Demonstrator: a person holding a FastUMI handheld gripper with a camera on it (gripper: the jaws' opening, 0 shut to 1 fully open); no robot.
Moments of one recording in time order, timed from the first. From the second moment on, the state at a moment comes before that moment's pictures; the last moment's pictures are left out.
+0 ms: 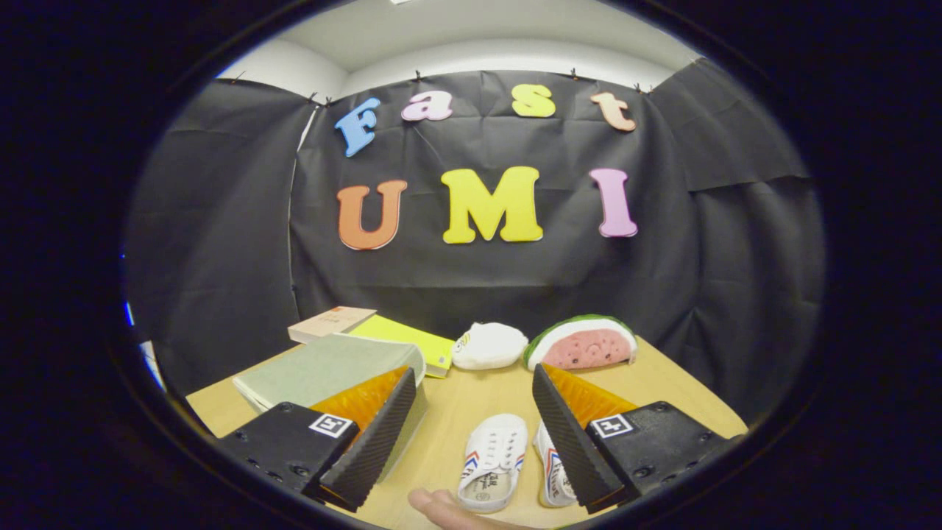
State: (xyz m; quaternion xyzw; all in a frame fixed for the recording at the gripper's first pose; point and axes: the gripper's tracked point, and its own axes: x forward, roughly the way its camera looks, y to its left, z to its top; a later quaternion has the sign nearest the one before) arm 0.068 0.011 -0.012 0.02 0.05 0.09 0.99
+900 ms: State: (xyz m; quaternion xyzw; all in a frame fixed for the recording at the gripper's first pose) arm 0.179 0.098 -0.060 0.28 0.29 0.41 0.82
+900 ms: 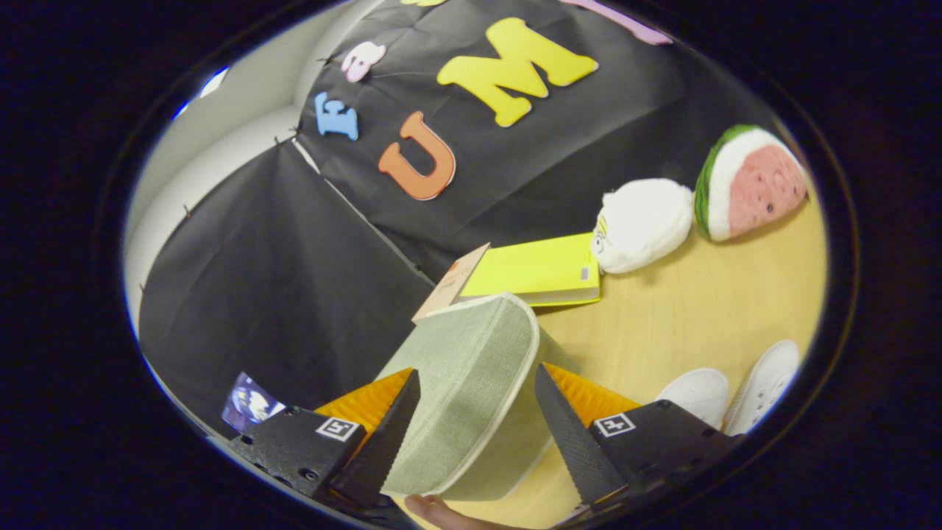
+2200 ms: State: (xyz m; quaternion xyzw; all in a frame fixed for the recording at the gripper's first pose) arm 0.171 0.090 -0.057 0.35 0.38 0.45 0.73
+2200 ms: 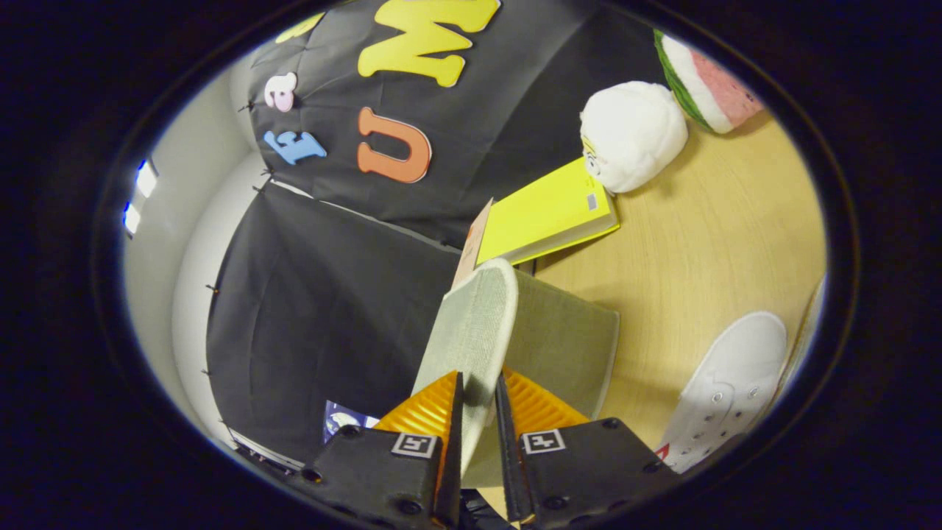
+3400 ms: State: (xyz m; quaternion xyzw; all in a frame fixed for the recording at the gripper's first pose) arm 0.113 0.215 0.129 0.25 0.30 0.41 0.82
